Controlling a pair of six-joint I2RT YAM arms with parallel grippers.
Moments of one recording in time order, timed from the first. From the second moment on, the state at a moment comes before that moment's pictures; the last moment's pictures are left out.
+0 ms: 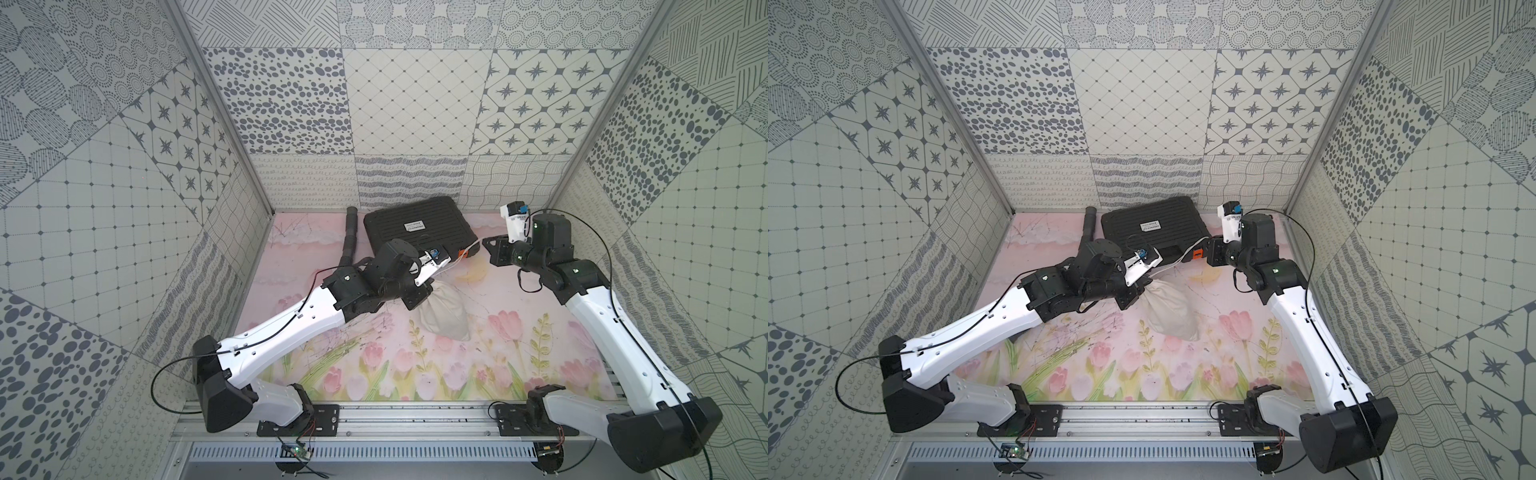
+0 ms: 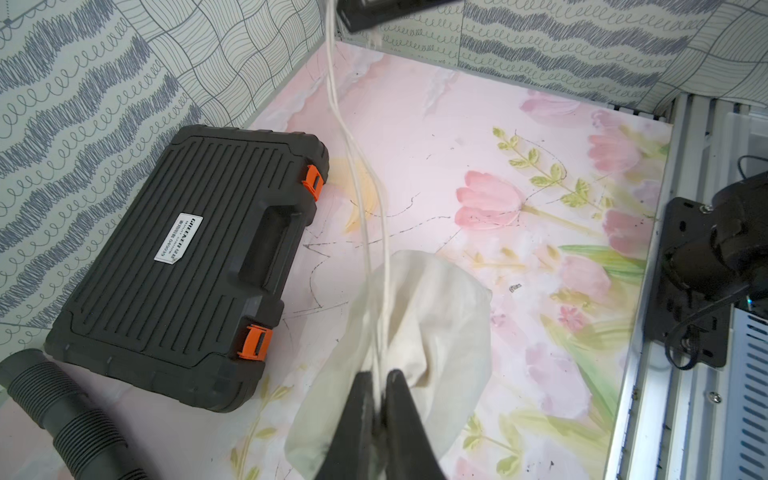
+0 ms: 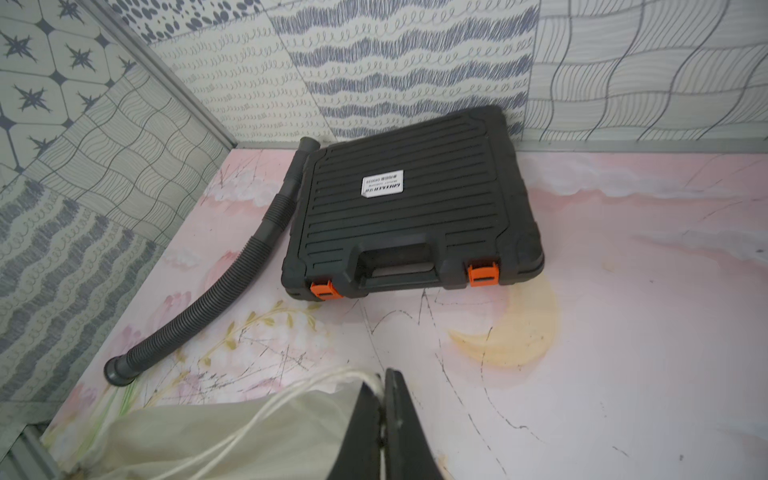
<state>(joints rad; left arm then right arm) -0.88 1.40 1.41 -0.63 0.00 0.20 0.24 1.19 1.20 -0.57 -0.30 0.20</state>
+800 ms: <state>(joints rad) -0.86 1.54 1.61 -0.77 0.05 0.13 0.46 0.73 0.82 -0.40 -0.37 0.01</state>
